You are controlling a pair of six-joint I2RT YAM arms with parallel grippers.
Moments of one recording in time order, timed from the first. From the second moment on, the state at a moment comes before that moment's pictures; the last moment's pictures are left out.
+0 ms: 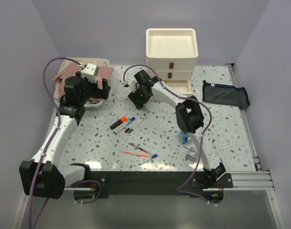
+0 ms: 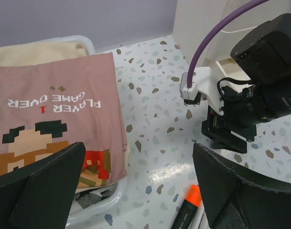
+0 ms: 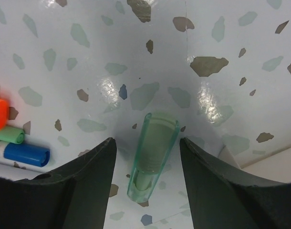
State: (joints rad) left arm -0.10 1.17 0.96 -0.07 0.20 0.05; right arm 0.63 2.48 2.19 -0.80 -0.20 -0.29
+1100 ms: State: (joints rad) left arm -0.10 1.20 0.98 -0.02 0.24 0.04; right arm 0.61 2.13 2.18 -0.88 -0.14 -0.51
